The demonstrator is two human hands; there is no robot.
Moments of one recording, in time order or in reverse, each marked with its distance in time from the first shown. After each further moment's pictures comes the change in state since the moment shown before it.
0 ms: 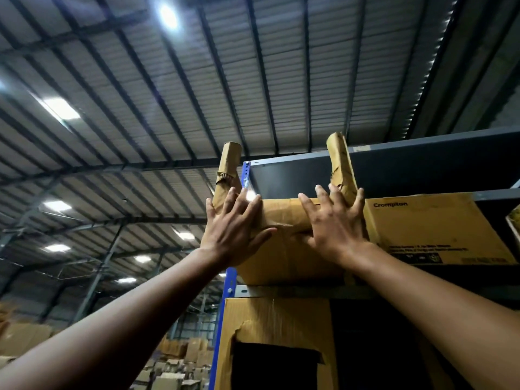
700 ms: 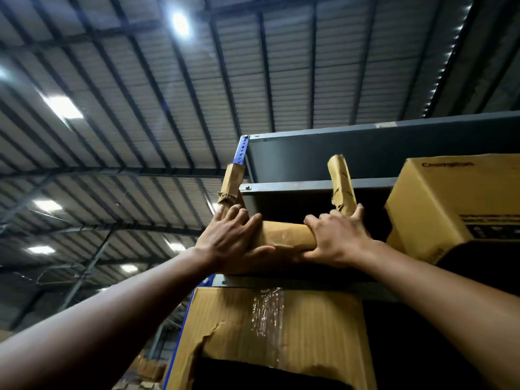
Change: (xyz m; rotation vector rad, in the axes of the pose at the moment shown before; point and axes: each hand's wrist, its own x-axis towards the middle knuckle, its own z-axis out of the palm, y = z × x) left_hand 0.007 -0.008 0.237 0.078 -0.046 0.160; right_hand 0.033 -0.011 0.218 -0.056 -0.256 -0.096
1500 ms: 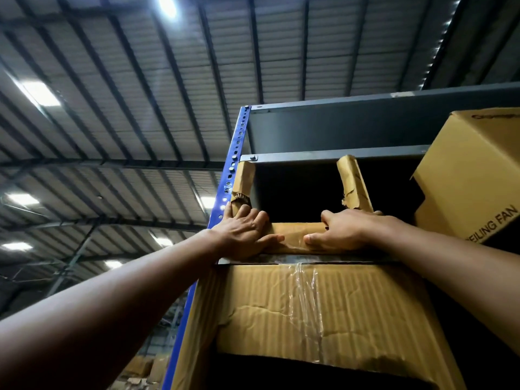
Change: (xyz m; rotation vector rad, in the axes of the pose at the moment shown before) left_hand 0.017 -0.014 0.110 -0.285 -0.222 0.081; right_hand 0.056 -0.017 0.084 0.152 -0.309 0.192
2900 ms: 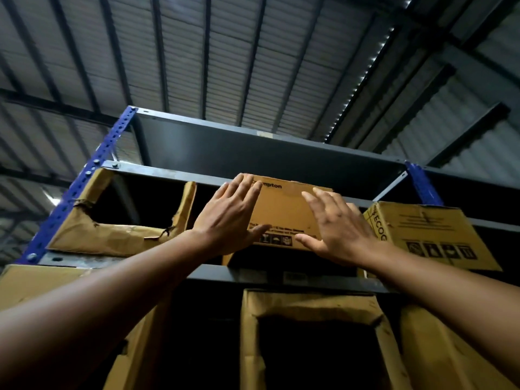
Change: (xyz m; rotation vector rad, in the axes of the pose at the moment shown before) left_hand 0.054 0.335 -0.214 -0.159 0.463 0.077; right_hand -0.230 0.309 -0.172 -0.356 0.433 -0.095
